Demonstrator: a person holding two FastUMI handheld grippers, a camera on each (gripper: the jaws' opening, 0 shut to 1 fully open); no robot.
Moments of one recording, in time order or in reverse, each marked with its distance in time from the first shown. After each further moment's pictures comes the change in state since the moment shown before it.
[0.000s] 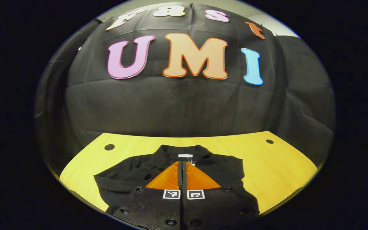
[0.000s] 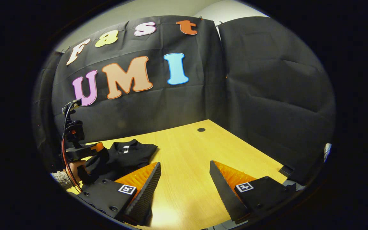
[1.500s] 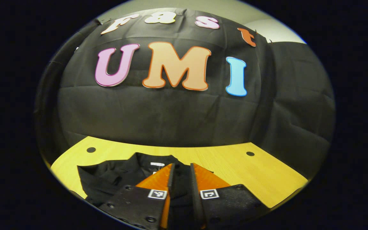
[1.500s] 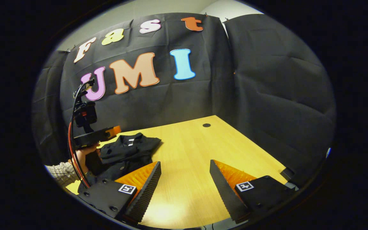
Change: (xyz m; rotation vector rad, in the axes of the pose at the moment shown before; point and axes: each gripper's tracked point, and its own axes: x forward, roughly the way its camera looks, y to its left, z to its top) left arm -0.027 -0.046 0.047 -0.053 -0.127 -0.030; right arm -0.003 0.006 -0.015 -0.072 0.058 0.148
